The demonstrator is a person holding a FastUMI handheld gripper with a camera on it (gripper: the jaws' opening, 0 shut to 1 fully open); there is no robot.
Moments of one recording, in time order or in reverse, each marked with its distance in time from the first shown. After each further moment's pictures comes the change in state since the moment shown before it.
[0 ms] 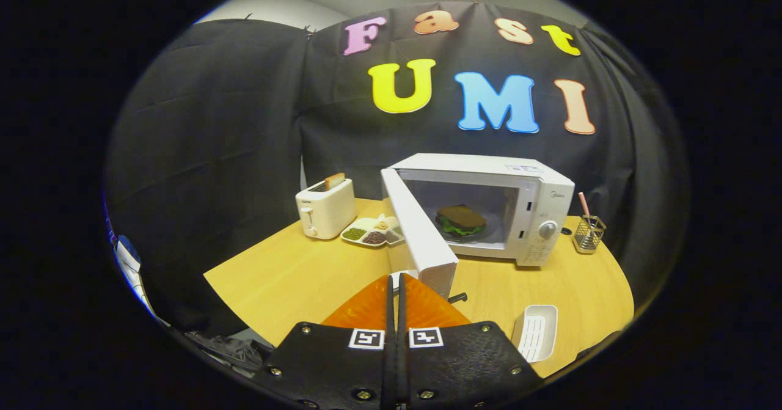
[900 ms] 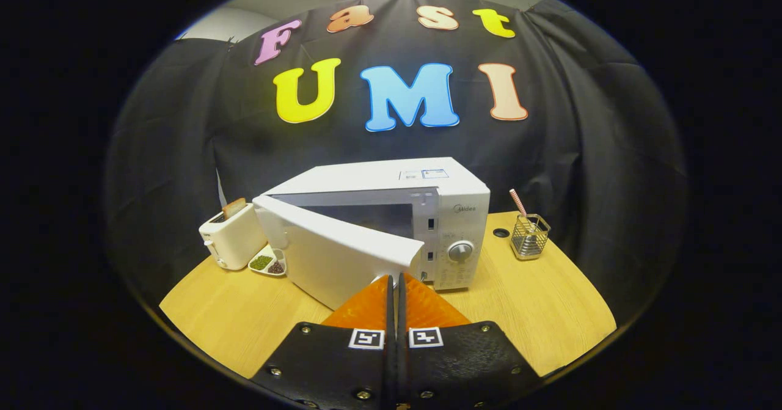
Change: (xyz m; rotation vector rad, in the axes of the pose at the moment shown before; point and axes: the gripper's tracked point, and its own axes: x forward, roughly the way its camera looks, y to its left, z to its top) arm 0.067 -0.171 0.038 0.129 -0.015 -0.248
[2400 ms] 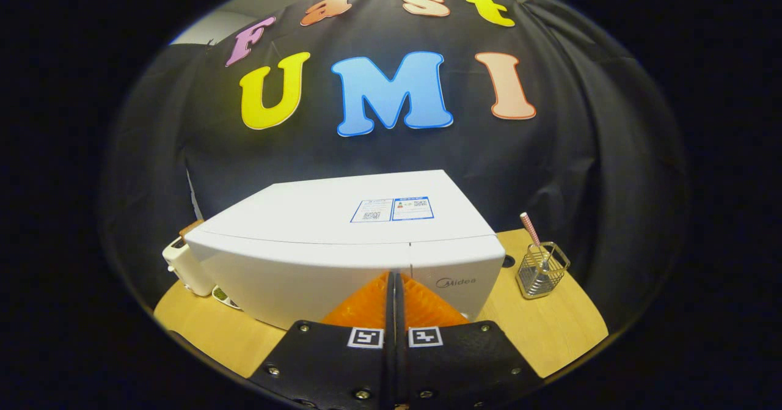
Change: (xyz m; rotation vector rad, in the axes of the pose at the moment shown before) arm 0.123 -0.042 0.052 0.060 -0.017 -0.006
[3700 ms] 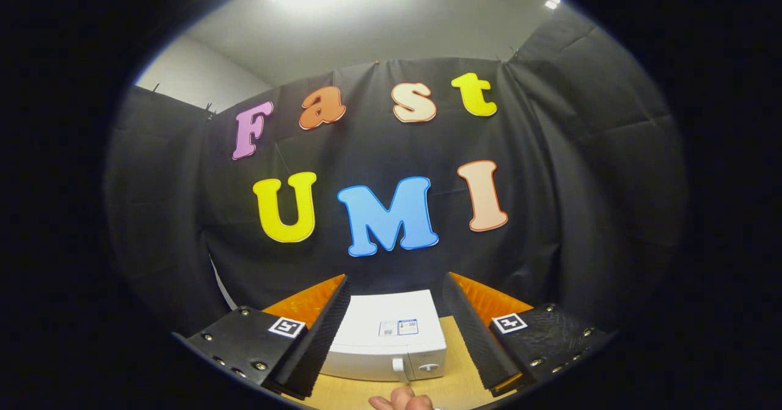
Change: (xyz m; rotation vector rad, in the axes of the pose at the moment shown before) arm -0.203 0.020 0.260 0.012 -0.348 -0.019
